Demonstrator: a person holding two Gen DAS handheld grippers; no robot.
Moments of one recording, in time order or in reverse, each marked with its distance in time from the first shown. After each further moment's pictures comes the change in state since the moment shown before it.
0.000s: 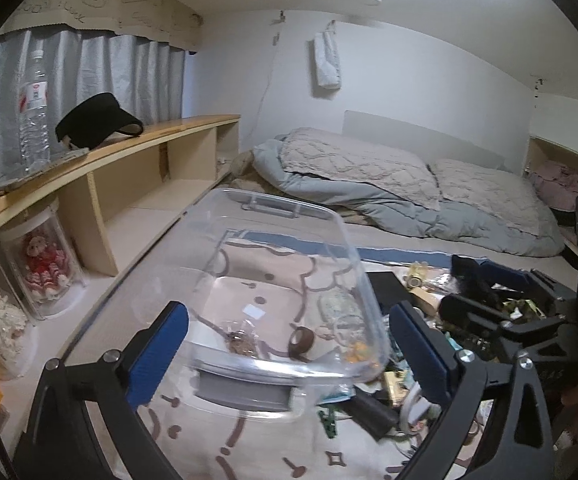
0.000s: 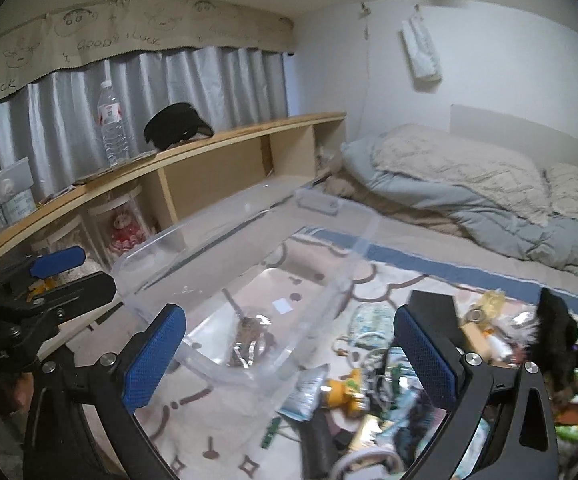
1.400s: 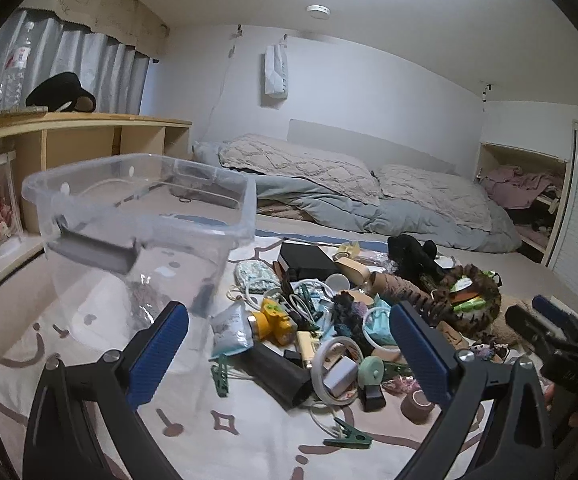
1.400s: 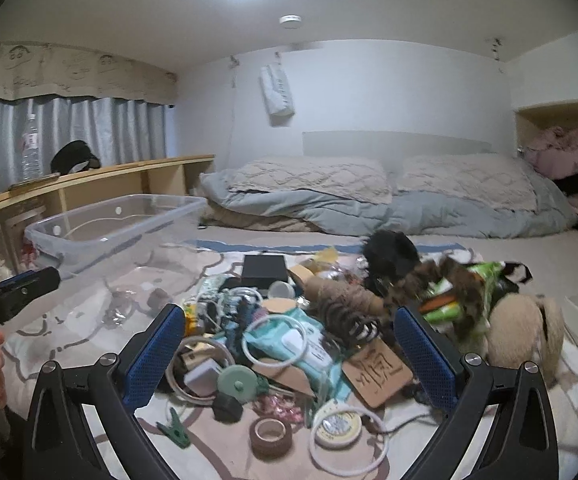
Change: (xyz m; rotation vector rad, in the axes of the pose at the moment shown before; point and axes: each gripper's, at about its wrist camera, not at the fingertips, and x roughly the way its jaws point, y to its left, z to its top) left arm 0.007 -0.087 -0.137 -0.021 -0.119 -0.168; right arm -0.114 -0.088 -0.188 0.149 -0.214 -0.406
